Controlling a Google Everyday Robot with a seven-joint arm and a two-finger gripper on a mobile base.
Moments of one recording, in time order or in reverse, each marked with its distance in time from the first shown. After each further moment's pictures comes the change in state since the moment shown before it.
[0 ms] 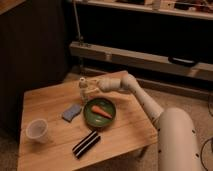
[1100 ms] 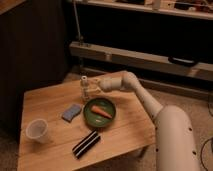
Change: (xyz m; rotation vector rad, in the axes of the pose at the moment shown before) arm 0.013 0.009 -0.010 -0.049 0.040 0.027
